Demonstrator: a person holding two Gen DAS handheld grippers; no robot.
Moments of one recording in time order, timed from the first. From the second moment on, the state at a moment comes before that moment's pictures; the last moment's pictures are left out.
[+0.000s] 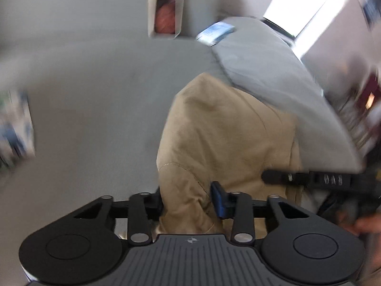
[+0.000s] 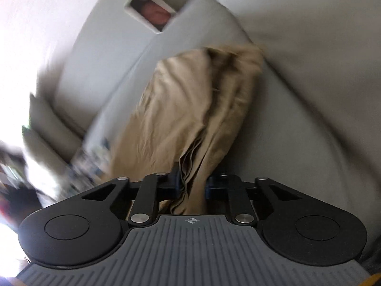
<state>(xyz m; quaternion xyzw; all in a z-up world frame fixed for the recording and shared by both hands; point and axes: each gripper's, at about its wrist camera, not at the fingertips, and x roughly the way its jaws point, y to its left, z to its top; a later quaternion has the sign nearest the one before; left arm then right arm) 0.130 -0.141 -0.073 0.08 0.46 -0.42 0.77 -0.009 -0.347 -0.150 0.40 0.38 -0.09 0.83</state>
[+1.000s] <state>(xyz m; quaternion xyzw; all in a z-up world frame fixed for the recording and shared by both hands) -0.022 -0.311 -0.005 0.19 0.37 -0.41 0.81 -0.211 -0.481 -0.002 0.31 0.27 -0.36 0.84</state>
